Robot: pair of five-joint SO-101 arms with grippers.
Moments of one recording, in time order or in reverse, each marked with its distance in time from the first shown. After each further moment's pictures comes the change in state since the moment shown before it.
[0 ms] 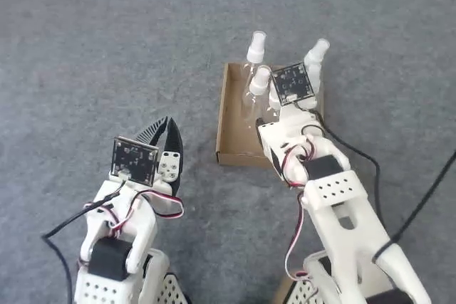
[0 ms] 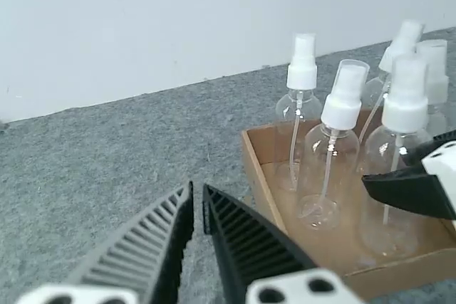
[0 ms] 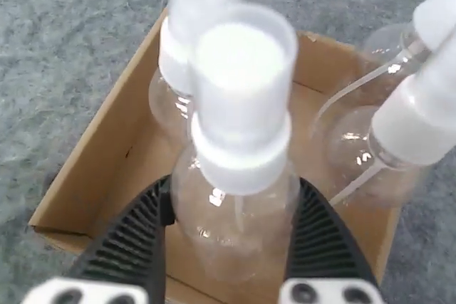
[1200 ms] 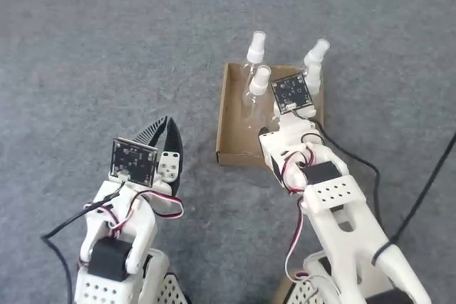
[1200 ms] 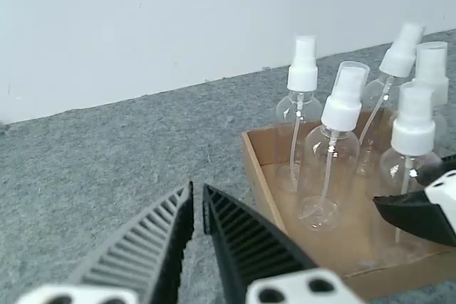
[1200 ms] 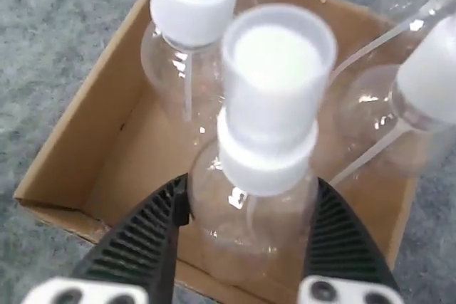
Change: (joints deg) left arm 0.0 -0.3 0.0 0.0 0.0; right arm 0.0 -0.1 4.2 -1.1 0.0
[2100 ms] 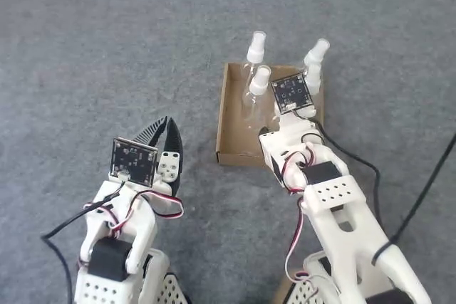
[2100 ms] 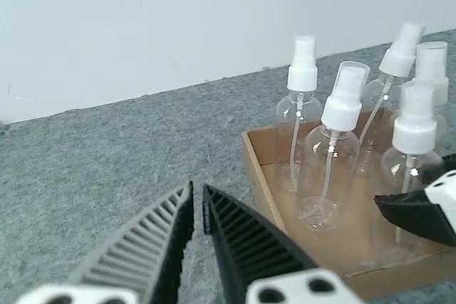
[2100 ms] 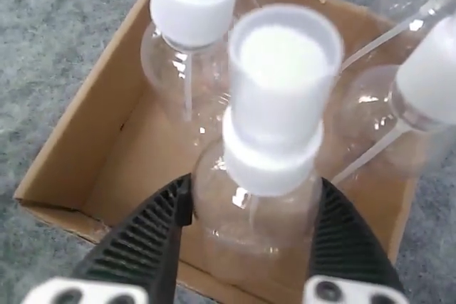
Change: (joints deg) left arm 0.0 0.0 0.0 0.0 0.0; right arm 0.0 0.0 0.0 0.0 0.0
